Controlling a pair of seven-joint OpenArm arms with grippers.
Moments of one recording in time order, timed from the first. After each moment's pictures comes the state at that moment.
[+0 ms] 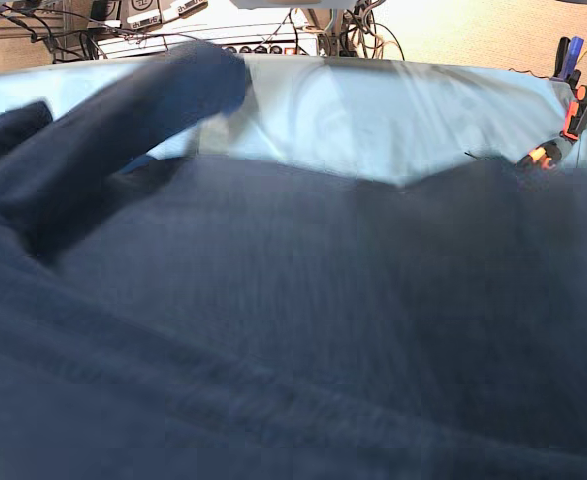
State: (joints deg) left arm -8.0 -75.1 -60.5 134.3 -39.8 -15.7 30.1; right arm -5.7 56.2 88.4 134.8 34.2 14.9 -43.7
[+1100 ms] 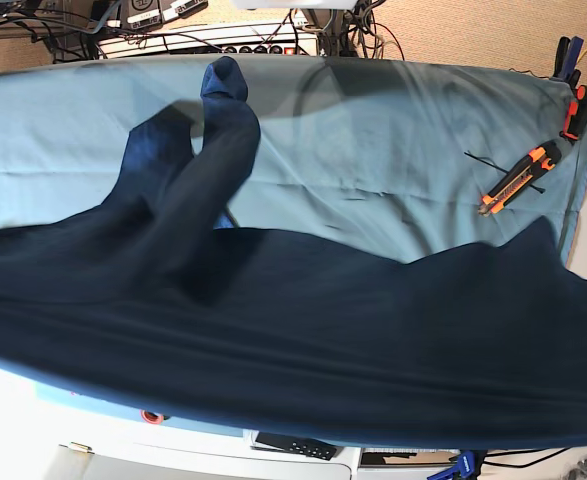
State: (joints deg) left arm 5.5 -55.9 -60.1 131.5 -44.5 -21.6 32.6; right arm -6.0 47.3 67.2 128.4 34.5 21.4 -41.4
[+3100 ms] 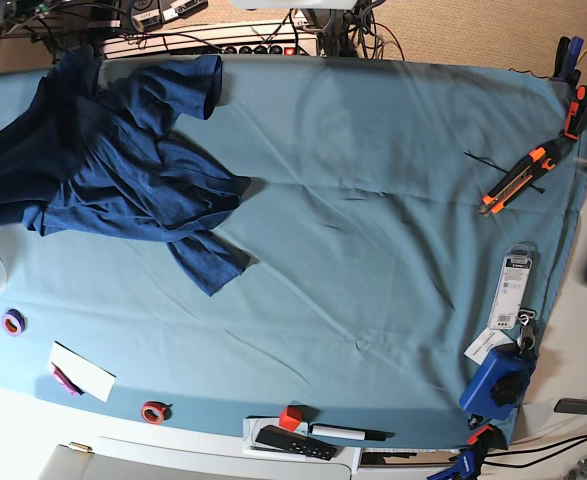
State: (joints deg) left arm 17.8 -36.3 -38.2 119.6 -61.0 -37.7 45.9; right arm -6.3 27.9 67.6 130.7 44.2 28.4 -69.1
